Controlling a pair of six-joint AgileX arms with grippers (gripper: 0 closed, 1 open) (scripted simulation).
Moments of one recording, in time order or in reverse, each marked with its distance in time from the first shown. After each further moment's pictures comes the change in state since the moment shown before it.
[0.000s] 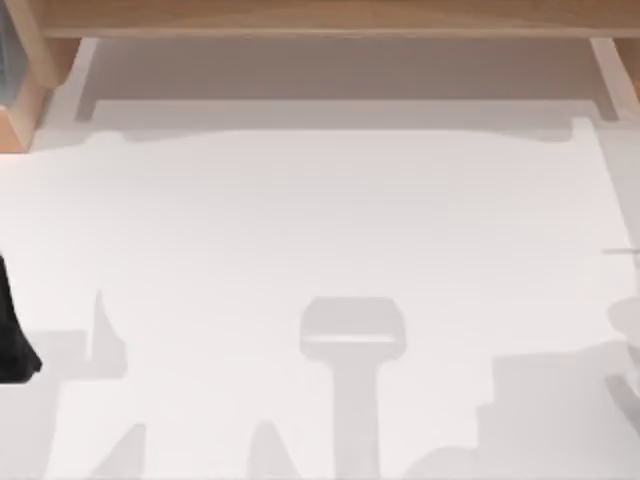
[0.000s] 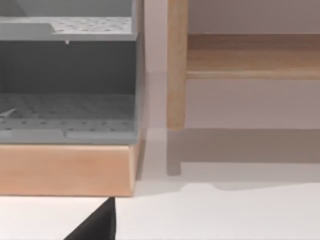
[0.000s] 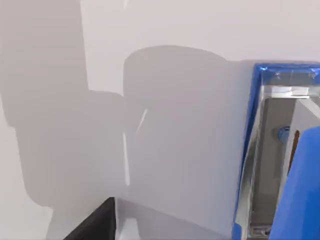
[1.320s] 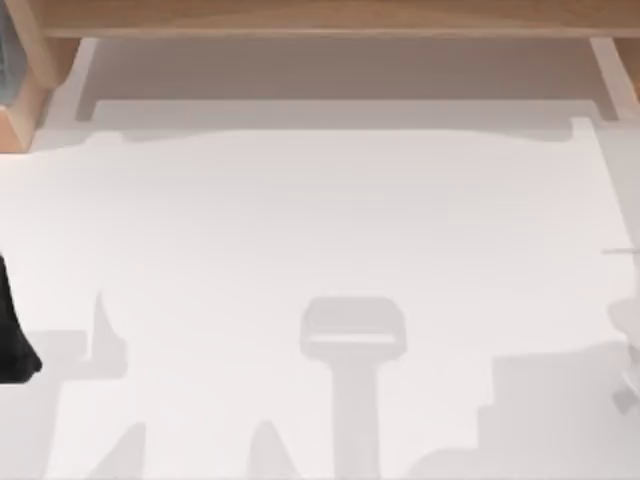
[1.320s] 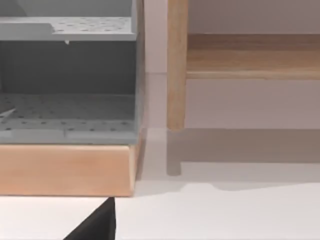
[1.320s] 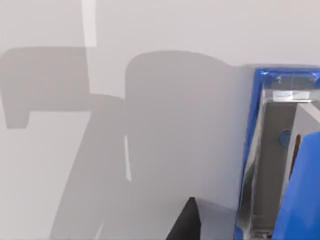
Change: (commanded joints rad) left arm 0.000 0.000 0.000 0.000 0.000 0.000; right arm 0.000 0.014 -0.011 0.020 0.000 0.000
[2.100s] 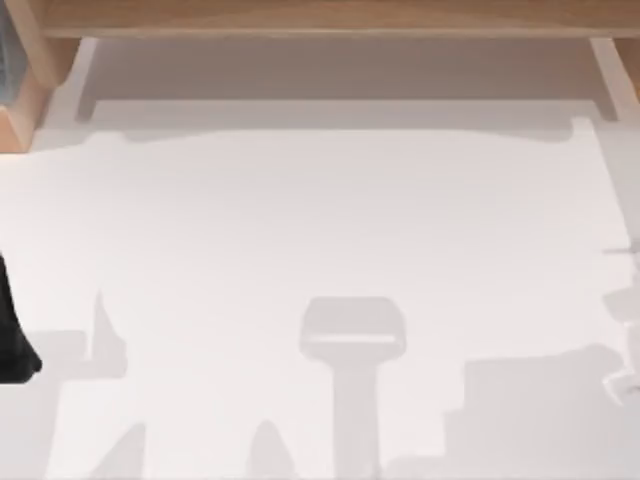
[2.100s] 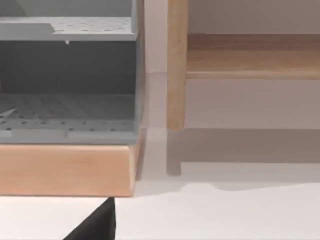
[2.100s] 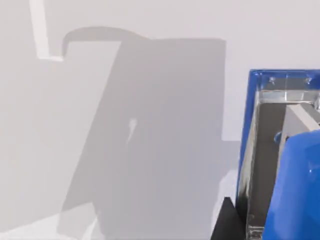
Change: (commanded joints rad) left arm 0.000 0.000 0.000 0.000 0.000 0.000; right arm 0.000 -0.093 0.080 -0.160 -0.004 0.003
